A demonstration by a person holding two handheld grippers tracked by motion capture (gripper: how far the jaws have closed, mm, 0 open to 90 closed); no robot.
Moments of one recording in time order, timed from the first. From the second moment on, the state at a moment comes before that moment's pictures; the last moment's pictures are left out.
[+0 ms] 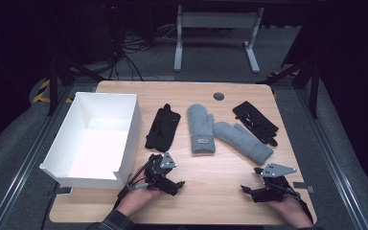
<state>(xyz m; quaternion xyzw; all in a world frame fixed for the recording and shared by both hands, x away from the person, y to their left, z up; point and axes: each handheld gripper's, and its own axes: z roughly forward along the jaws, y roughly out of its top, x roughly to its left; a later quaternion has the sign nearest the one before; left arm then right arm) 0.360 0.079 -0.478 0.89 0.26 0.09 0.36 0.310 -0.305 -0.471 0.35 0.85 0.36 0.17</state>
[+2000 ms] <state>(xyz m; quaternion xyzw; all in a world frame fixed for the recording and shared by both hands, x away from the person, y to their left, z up) 0.355 0.078 -0.478 0.89 0.26 0.09 0.36 0.396 -0.355 -0.435 0.41 0.82 0.34 0.21</state>
